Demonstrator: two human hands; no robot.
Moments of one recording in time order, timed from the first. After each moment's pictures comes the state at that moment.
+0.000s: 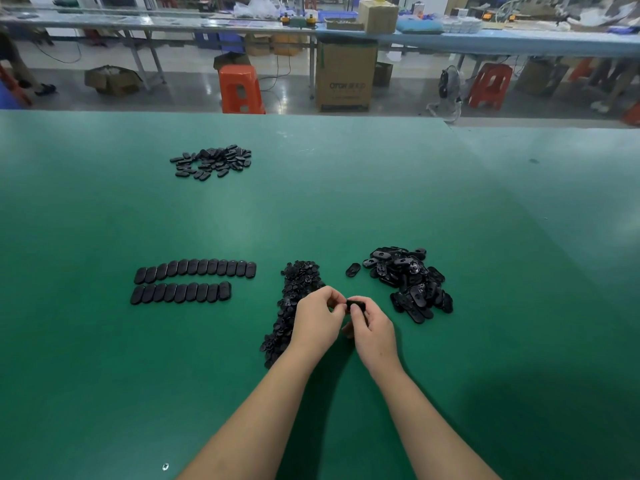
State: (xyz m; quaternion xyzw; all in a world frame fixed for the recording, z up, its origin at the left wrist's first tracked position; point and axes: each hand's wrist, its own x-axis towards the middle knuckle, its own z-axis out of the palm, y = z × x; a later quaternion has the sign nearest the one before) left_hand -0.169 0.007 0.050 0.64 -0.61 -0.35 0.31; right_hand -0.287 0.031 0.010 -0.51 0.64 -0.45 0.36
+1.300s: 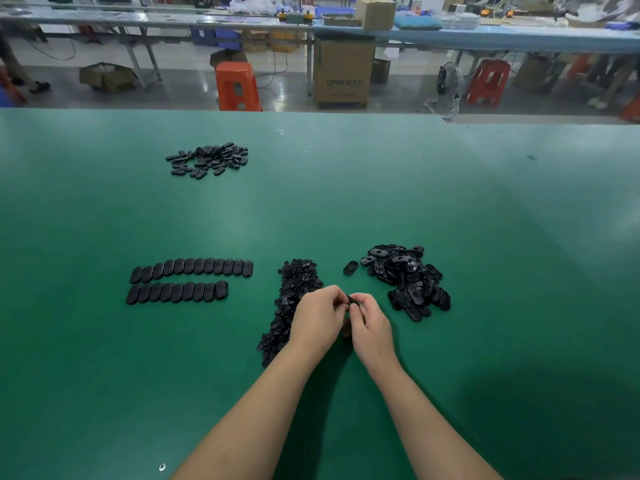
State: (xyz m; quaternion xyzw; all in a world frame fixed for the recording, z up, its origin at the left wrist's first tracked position) left_hand -0.174 0.005 0.047 0.62 -0.69 -0.26 0.27; right_hand -0.289 0.029 0.007 -0.52 0.64 -0.45 0.35
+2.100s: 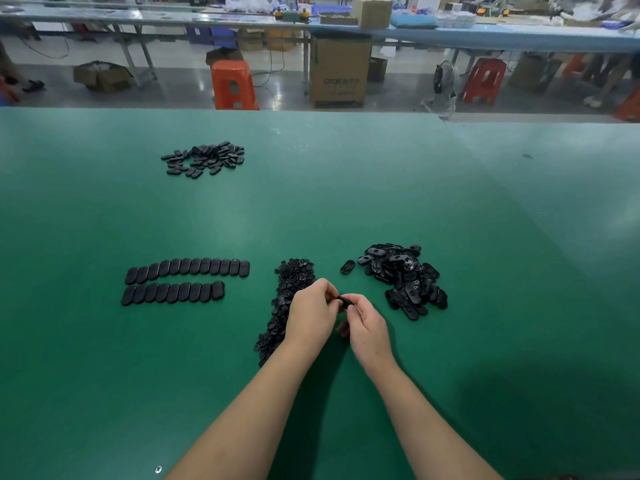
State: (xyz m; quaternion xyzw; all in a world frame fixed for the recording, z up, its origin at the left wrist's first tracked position) left_hand -0.171 -0.001 0.048 0.65 -0.64 -0.28 0.28; right_hand -0.288 0.030 0.010 -0.51 0.63 -0.44 0.39
